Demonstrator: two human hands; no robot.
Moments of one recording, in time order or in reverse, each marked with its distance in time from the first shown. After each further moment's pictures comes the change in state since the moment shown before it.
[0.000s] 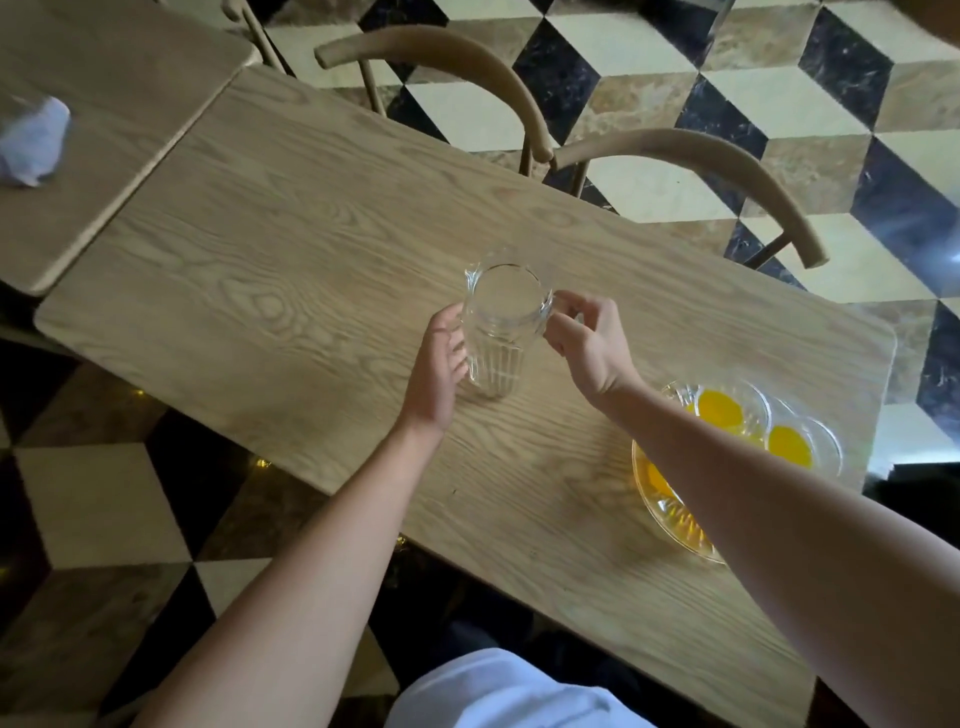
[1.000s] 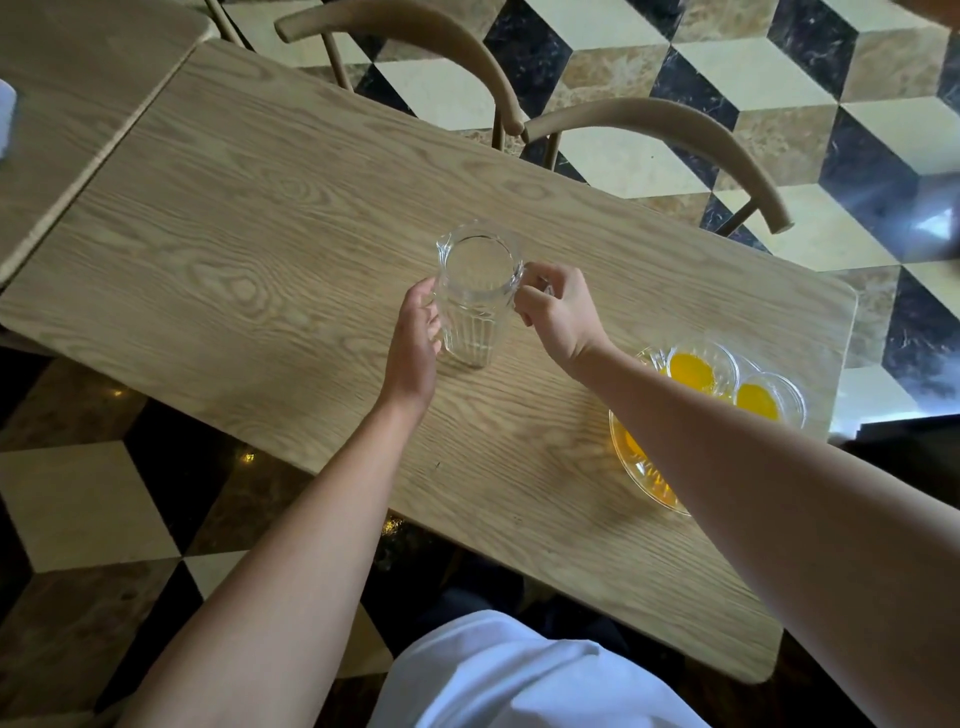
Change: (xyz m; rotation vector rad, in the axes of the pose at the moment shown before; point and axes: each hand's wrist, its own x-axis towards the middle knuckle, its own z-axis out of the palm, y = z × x) left_hand 0.001 -0.013 -0.001 0.072 0.034 0.054; right_hand -0.003 0.010 0.002 -0.093 -0.006 0.021
